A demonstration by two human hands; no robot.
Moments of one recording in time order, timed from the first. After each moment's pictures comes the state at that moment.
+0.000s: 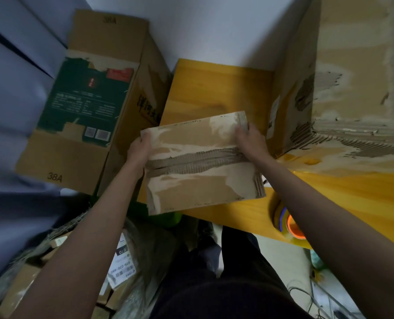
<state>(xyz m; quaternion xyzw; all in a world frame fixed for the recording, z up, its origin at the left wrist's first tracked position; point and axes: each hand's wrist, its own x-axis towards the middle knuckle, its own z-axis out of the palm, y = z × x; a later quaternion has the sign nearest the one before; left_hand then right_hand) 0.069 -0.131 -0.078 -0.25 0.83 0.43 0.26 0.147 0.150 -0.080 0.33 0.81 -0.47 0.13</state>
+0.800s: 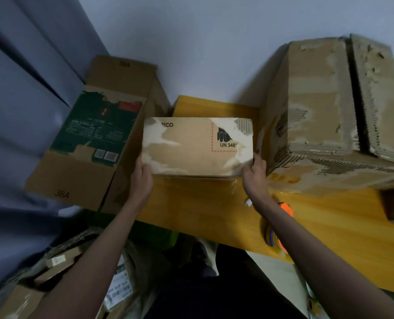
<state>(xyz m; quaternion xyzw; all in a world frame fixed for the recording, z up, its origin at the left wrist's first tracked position) 0.124 -0.136 -0.032 -0.10 0.84 0.50 0.16 0.213 0.134 -0.038 0.33 0.79 -0.53 -0.01</state>
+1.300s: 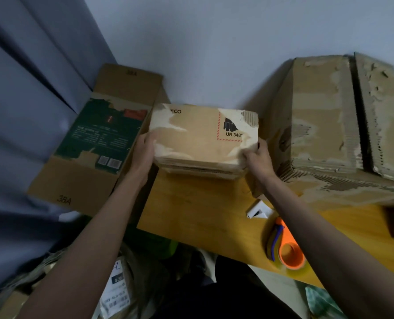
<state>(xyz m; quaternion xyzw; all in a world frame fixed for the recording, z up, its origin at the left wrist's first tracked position) 0.046 -0.111 0.001 -0.12 0.78 0.59 0.15 0.149 0.160 -0.006 0.34 0.71 -0.62 -0.01</state>
